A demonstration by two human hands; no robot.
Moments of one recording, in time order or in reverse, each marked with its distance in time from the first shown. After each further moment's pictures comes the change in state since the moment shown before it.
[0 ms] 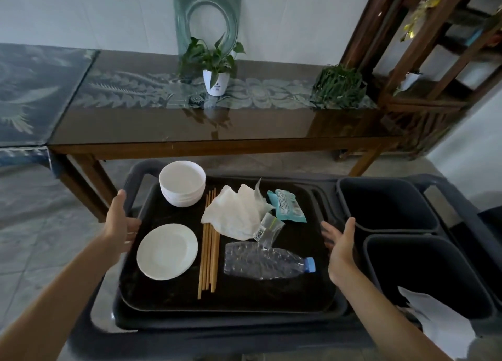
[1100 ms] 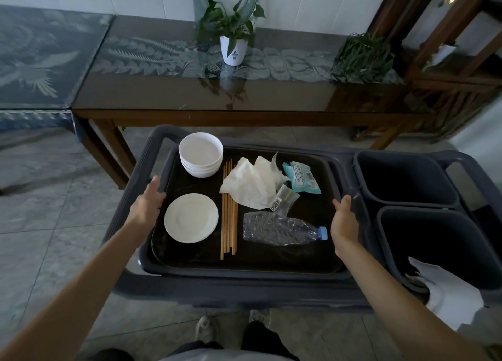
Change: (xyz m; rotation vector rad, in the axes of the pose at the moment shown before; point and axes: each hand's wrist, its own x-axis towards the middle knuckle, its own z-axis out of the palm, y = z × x) left_hand -0.018 -0.060 -0.006 0.070 -0.068 0.121; right_hand -0.005 0.031 0.001 -0.347 0.082 -0.129
